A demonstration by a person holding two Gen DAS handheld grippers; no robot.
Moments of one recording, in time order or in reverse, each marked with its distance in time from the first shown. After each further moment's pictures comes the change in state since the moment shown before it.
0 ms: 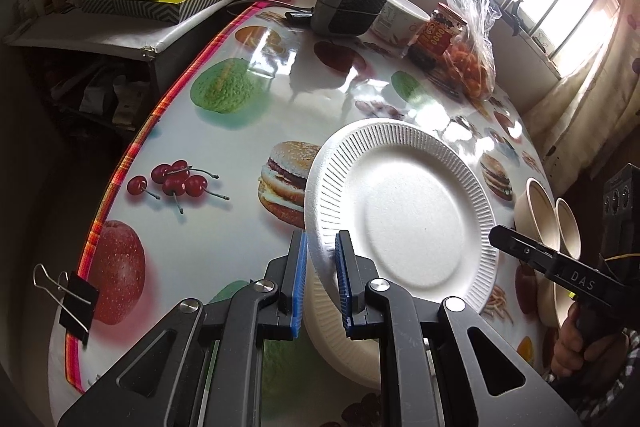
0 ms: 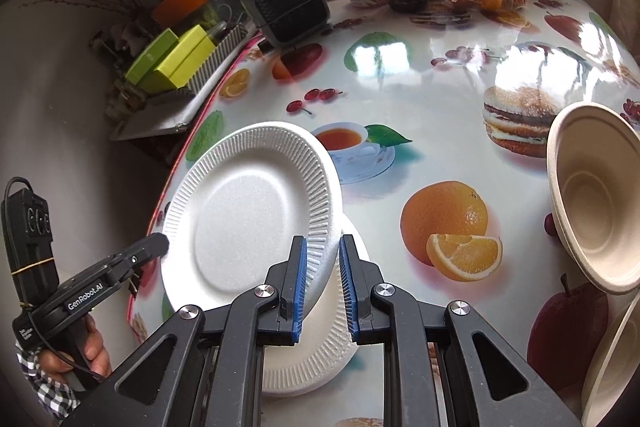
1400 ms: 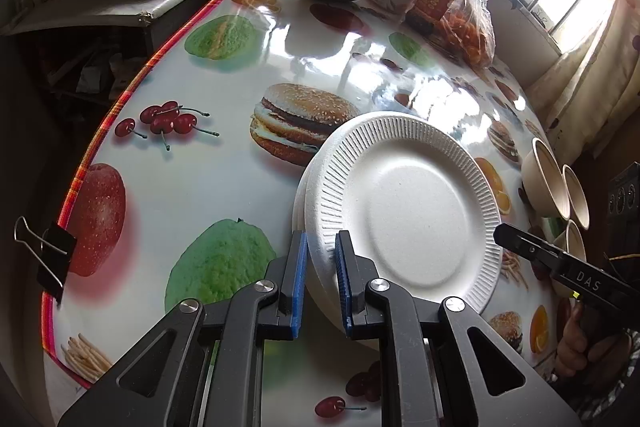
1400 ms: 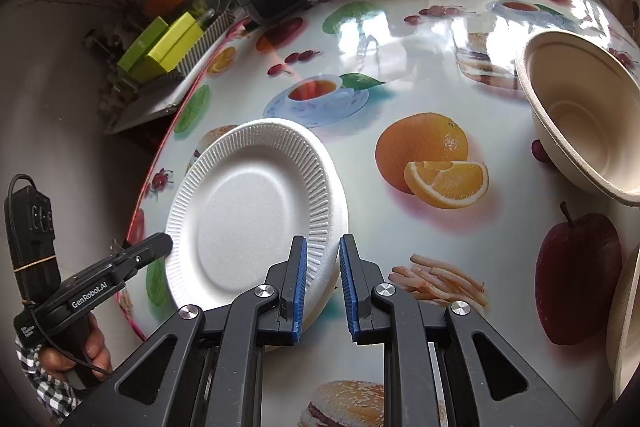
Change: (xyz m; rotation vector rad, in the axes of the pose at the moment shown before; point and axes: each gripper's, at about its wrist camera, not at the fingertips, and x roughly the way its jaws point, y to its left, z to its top) left arm 0.015 -0.003 -0.035 0.016 0.057 0.007; right arm 0.001 -0.016 -0.038 0.033 0.021 -0.009
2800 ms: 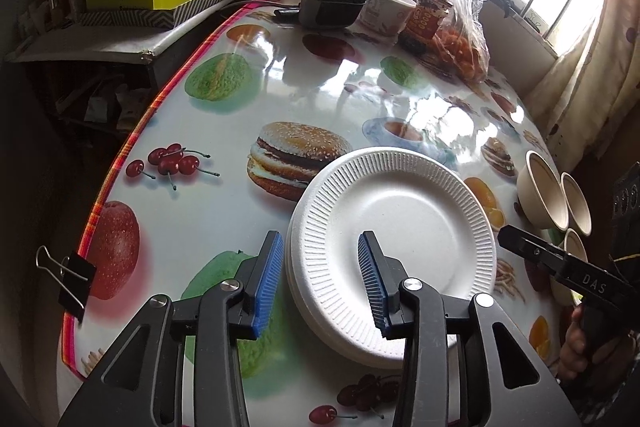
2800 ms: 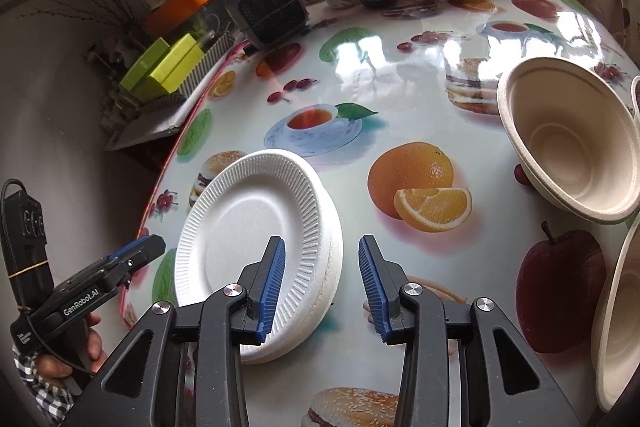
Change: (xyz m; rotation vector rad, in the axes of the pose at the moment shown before) left arm -0.020 -0.017 0.012 0.051 -0.084 0.042; right arm -0.019 0.000 0.008 0.002 -0.079 -0.008
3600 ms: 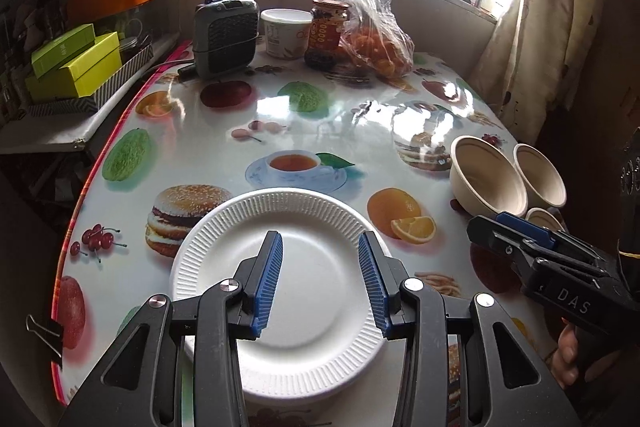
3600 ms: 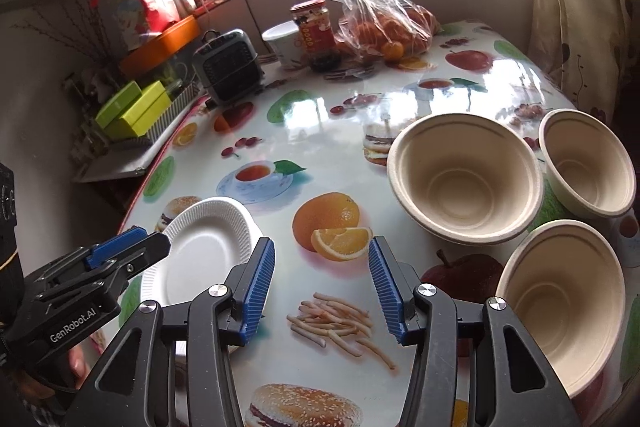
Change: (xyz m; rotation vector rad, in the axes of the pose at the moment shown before) left arm -0.003 -0.108 0.010 0.233 -0.077 -0.057; right arm -0.058 -0.027 -0.004 0.000 -0.186 -0.170
